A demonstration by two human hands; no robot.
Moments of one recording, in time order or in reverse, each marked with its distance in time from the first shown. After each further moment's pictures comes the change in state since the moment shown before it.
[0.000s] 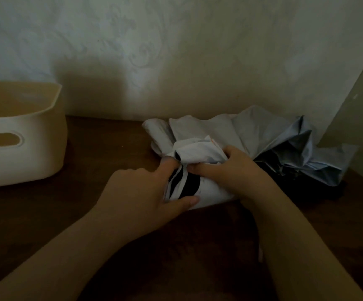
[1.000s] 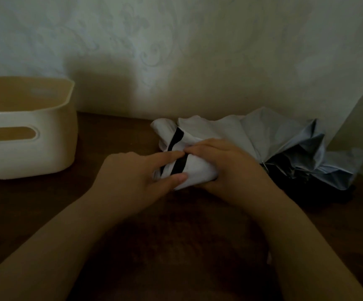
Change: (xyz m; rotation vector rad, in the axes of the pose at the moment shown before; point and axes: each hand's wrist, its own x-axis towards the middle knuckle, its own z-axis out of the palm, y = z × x) left_hand 0.002 -0.035 0.004 -0.195 0.186 0.078; right_hand 0.005 -0.001 0.007 -0.636 0.033 -0.780
